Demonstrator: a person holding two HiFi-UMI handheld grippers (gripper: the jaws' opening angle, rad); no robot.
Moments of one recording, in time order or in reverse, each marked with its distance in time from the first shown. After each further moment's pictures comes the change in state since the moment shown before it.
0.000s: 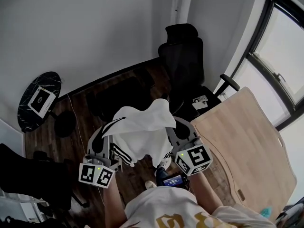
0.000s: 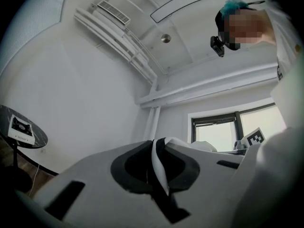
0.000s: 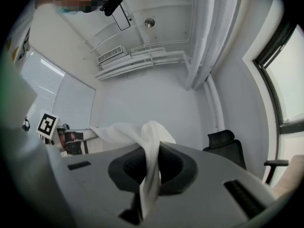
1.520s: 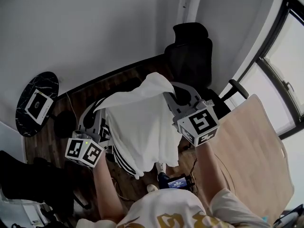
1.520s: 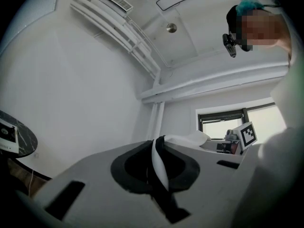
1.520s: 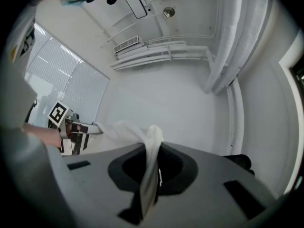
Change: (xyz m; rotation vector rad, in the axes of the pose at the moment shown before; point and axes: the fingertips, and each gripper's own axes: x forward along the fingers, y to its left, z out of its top) left arm 0.159 0.104 0.009 0.009 0.051 -0.029; right arm 0.188 -0.070 0.051 -0.224 0.024 0.155
